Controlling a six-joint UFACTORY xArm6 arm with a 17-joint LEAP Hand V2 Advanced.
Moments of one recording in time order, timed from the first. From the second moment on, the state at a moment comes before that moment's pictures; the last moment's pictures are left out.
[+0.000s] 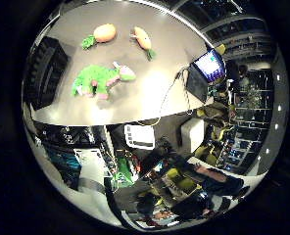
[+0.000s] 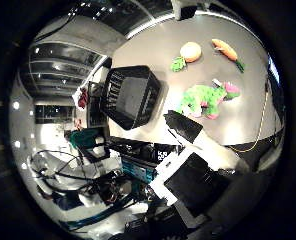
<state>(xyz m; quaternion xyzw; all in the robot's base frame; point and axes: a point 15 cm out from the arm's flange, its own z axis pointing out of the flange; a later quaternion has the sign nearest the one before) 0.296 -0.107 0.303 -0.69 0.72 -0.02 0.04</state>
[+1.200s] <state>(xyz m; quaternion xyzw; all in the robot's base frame) 0.371 -0.142 0.144 -0.75 0.67 0.00 -0.02</state>
